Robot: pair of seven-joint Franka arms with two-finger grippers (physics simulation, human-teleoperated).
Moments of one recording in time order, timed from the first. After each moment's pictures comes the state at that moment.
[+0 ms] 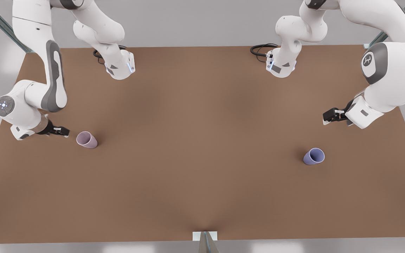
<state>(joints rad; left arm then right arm) -0.25 0.17 0.25 -1.40 -0.08 1.50 0.04 -0.15 0.11 -0.15 -2.13 -0.05 2.19 -0.14</state>
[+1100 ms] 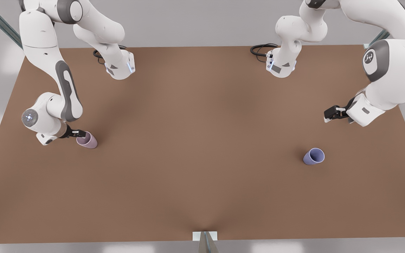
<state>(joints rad) -0.25 0.16 0.25 -1.39 -0.07 1.47 0.03 -0.13 0.27 -0.15 -2.25 0.04 2.39 -0.28</state>
